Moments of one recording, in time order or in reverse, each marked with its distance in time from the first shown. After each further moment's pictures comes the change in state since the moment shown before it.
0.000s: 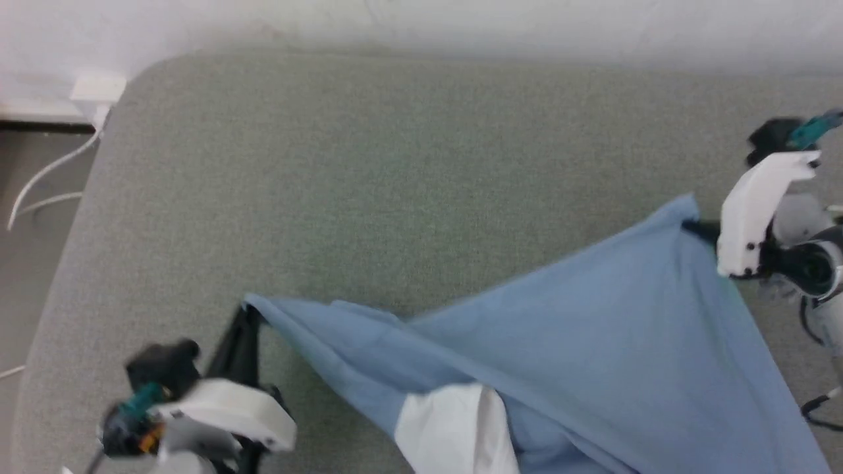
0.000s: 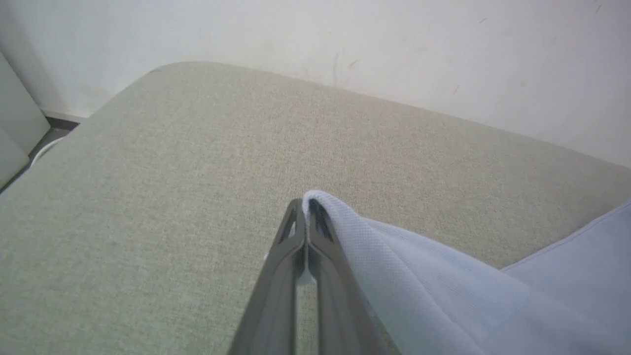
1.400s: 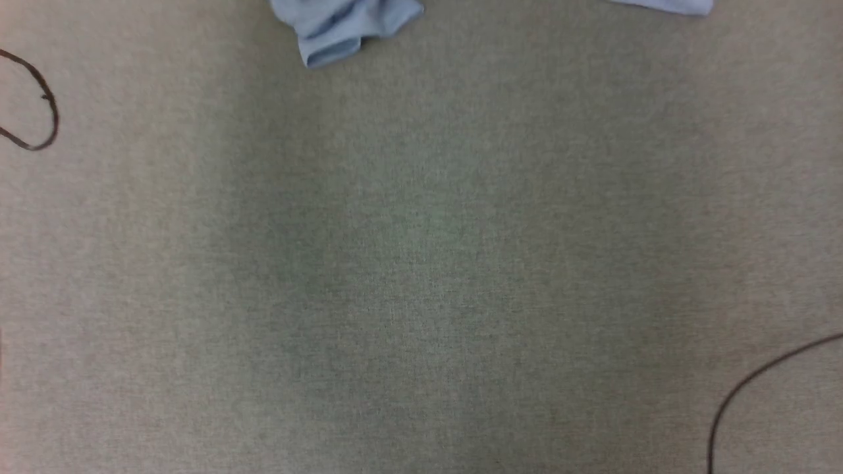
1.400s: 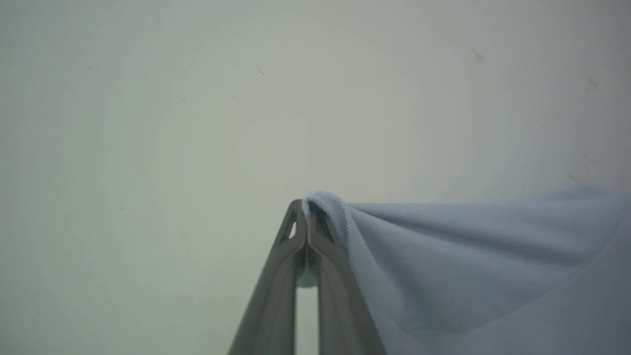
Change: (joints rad) left arm -1.527 -0.030 0.009 0.997 0.211 -0.343 -0.045; right arm -0.798 0.009 -0.030 0.200 -0.291 0.002 -0.846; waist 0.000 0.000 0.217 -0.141
